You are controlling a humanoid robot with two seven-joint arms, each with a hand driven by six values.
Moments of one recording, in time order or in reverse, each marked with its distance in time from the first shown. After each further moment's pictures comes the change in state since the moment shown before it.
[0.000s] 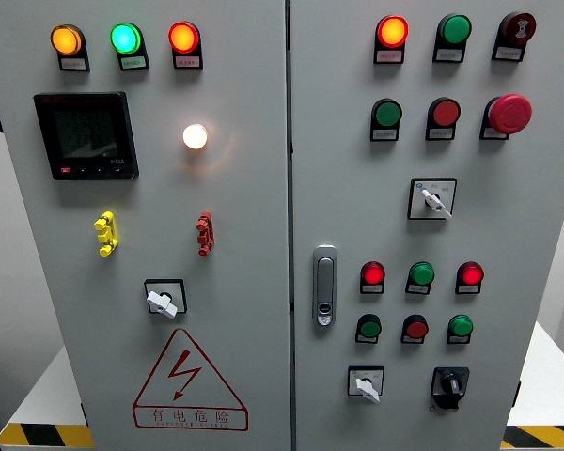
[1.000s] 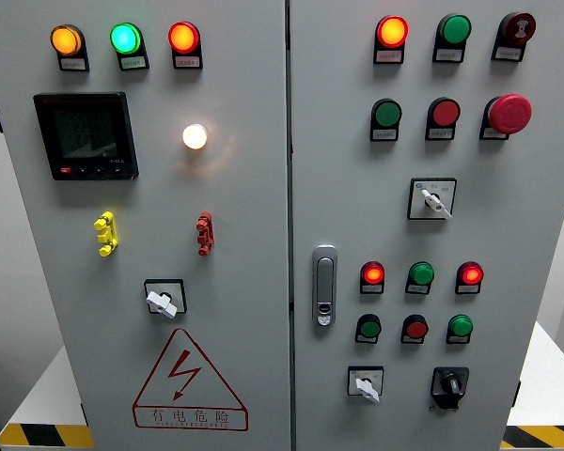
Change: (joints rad) left arm 0.000 0.000 0.000 0.000 0.000 0.000 0.000; right arm -0.018 0.044 0.661 -0.097 -0.633 0.132 -0.063
